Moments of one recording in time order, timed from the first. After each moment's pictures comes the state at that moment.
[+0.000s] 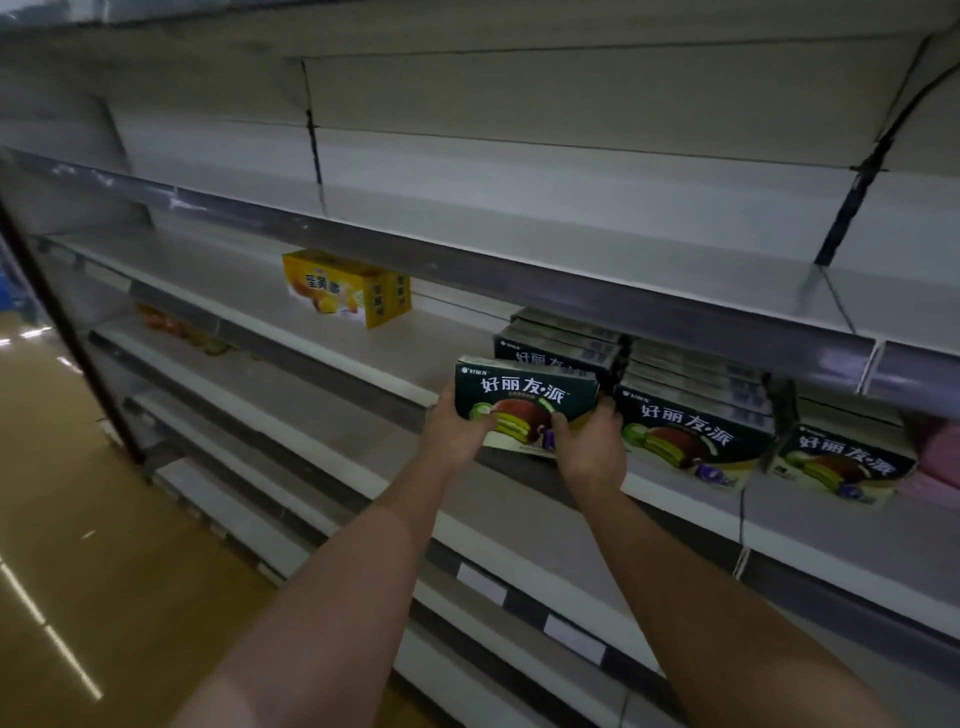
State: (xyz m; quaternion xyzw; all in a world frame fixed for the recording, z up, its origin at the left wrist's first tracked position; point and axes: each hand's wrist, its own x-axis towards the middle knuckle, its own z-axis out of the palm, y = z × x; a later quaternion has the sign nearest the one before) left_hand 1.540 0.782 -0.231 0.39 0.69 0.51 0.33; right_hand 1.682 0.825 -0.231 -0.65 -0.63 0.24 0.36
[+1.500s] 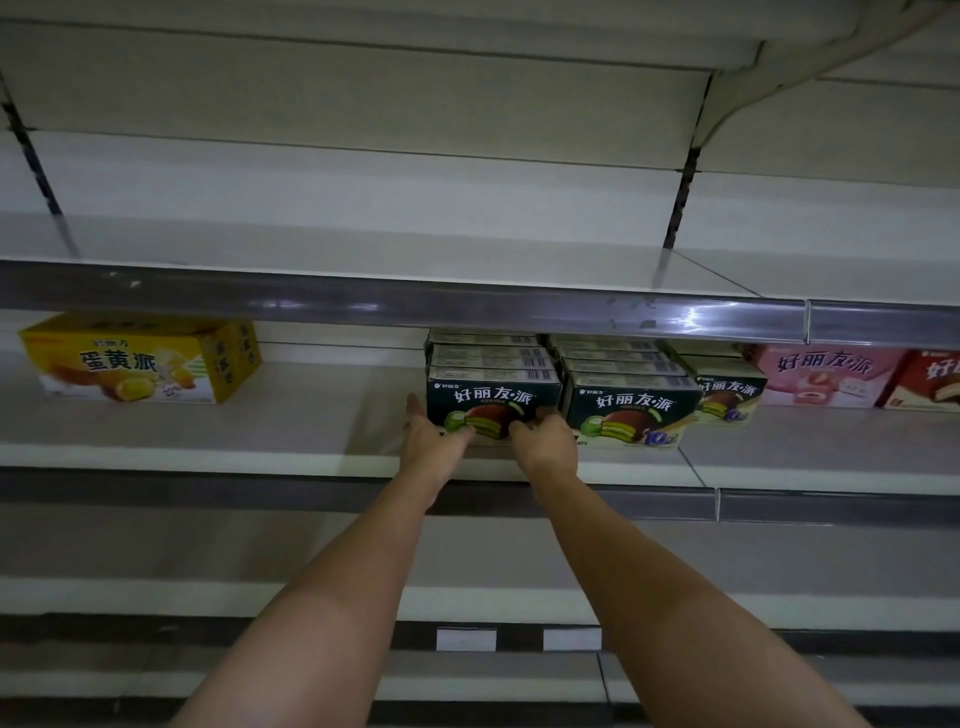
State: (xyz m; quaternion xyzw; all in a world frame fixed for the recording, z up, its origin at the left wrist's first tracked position) left_hand 1.494 0.867 -0.245 0.50 0.60 0.44 0.44; right_hand 1.617 0.840 -0.228 -0.73 -0.44 0.27 0.44
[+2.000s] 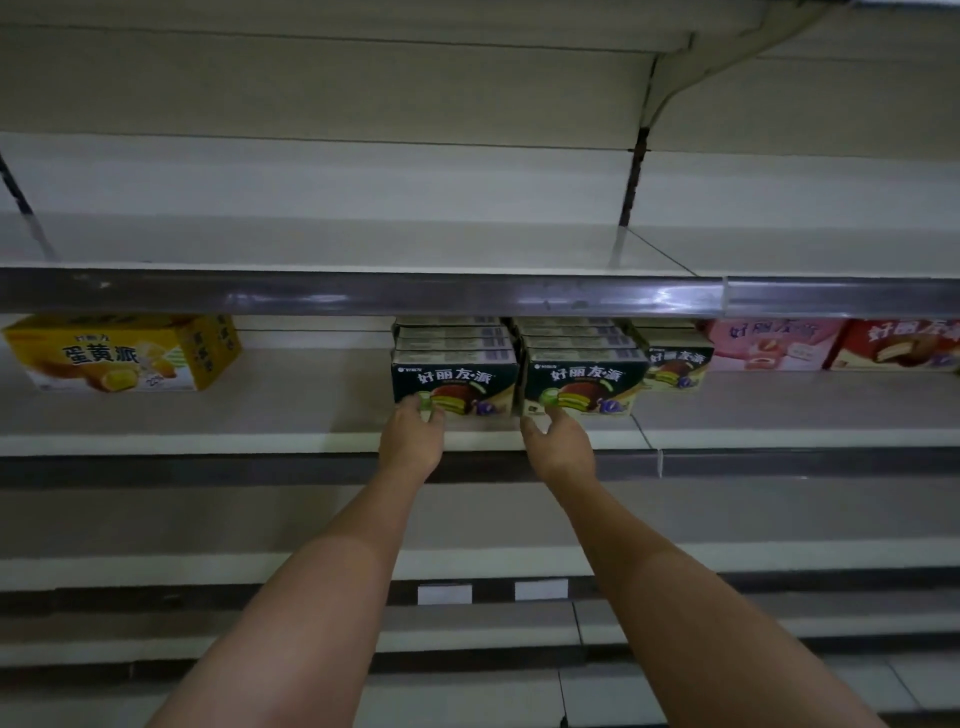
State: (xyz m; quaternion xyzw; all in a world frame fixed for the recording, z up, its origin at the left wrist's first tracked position) left_hand 1.519 0.817 -0.224 0.59 0.65 0.37 0.30; right_hand 1.674 0.777 -0.221 -0.76 -0.49 0.24 0.35
